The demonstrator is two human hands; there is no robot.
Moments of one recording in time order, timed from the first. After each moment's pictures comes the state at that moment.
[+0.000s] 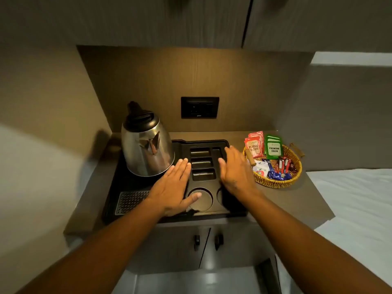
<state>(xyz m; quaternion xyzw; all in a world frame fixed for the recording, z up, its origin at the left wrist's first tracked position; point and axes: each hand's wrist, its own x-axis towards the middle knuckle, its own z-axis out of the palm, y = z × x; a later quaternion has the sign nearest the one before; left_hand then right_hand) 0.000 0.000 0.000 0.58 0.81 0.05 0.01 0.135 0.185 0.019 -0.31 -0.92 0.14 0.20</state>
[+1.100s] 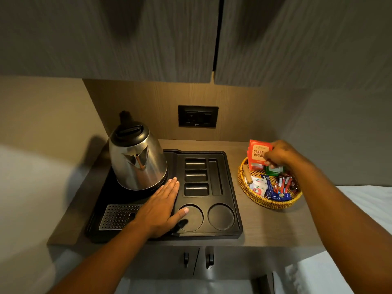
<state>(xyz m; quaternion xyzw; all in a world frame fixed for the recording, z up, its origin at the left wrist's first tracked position) 0.002 0.002 -0.018 0.51 0.85 0.10 0.10 0.147 0.369 0.092 -0.53 -0.78 0.35 0.02</state>
